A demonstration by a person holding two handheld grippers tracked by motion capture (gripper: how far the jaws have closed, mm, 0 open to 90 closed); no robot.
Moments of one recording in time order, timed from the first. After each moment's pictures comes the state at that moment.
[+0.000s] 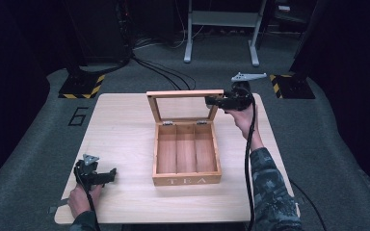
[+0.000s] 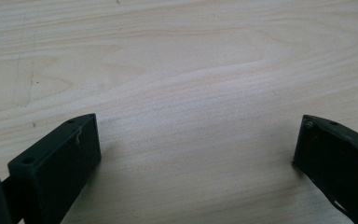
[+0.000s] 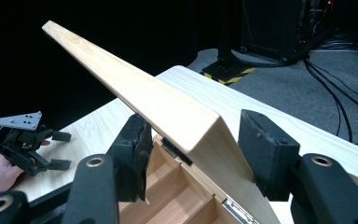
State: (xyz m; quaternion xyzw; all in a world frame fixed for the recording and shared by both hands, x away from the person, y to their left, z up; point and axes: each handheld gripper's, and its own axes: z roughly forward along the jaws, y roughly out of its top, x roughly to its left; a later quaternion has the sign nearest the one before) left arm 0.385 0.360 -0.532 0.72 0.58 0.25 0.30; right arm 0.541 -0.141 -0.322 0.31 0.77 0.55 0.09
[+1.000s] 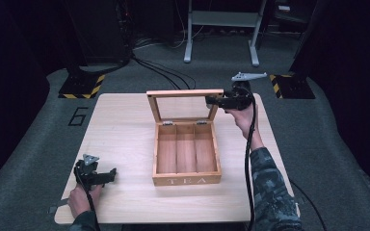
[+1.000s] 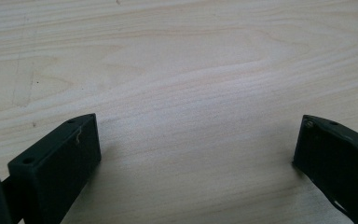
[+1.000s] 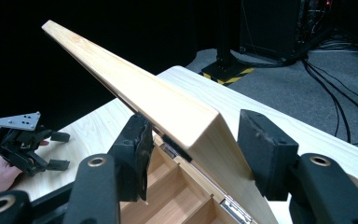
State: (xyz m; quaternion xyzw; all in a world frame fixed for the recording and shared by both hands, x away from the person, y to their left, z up) left arm 0.385 0.360 -0.532 0.72 0.58 0.25 0.30; right arm 0.542 -0.142 -0.321 0.32 0.77 0.55 0.09
